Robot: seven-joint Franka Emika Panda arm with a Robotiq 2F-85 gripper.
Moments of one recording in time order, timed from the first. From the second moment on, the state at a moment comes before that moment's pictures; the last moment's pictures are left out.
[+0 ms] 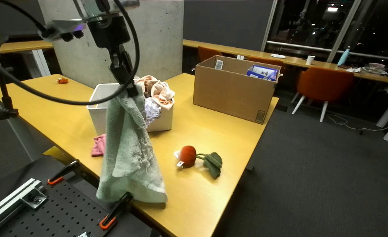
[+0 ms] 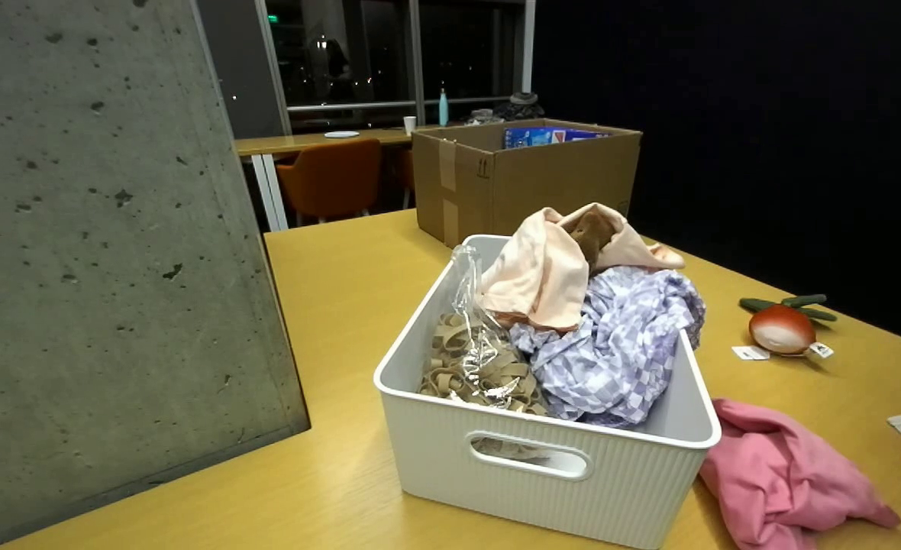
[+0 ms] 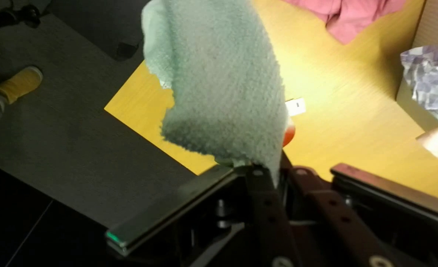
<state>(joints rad) -0.09 -0.38 -0.03 -2.45 -0.25 2.21 0.82</state>
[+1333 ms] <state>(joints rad) -0.26 -0.01 -0.22 -2.09 -0.06 2.22 0.55</state>
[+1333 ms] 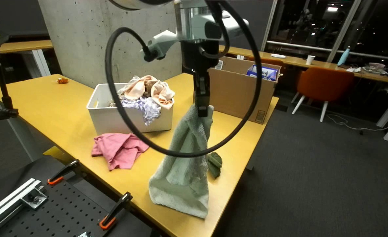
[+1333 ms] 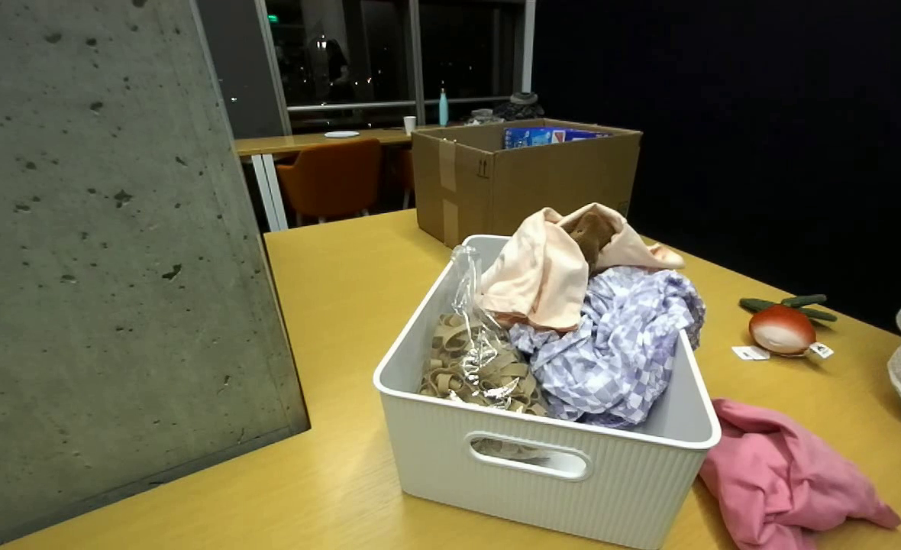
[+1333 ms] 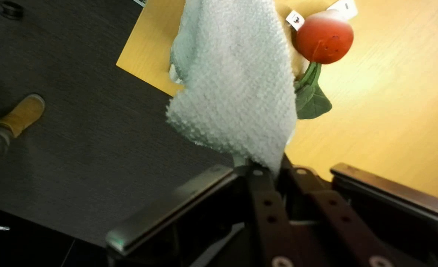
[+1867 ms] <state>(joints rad) -0.22 0.25 -0.20 -1.76 -0.01 2.12 0.54</state>
